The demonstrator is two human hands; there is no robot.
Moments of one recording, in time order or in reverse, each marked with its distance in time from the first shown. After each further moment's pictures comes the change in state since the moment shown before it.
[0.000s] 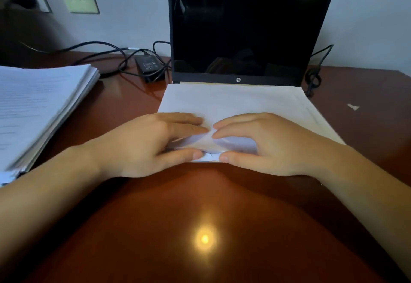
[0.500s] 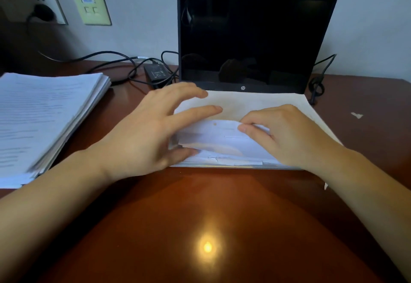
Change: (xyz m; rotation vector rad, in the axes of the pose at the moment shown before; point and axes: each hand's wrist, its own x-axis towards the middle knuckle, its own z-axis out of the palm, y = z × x) left_hand -0.004 0.008 -0.015 0.238 0.339 0.163; right_hand 0.001 0.015 -0.003 -0.018 0.259 0.081
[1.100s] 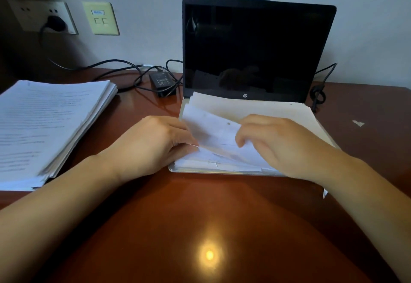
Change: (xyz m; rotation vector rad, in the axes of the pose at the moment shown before) left_hand -0.002 -0.007 0.009 -0.106 -0.040 -0.053; right_hand -0.003 -0.003 -0.007 -0.014 -0.110 -0.155
